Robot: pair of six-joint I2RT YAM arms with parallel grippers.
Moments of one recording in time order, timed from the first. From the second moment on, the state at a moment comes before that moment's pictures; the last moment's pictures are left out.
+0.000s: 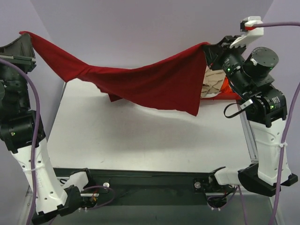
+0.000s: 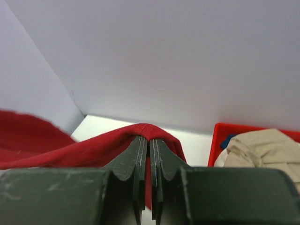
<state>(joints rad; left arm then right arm) 0.30 1.07 1.78 -0.26 0.07 -0.91 0.42 1.33 2.06 -0.67 0.09 0.19</state>
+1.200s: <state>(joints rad) 0.19 1.23 2.03 -0.16 -0.01 -0.77 0.51 1.49 2.17 -0.43 0.18 0.04</state>
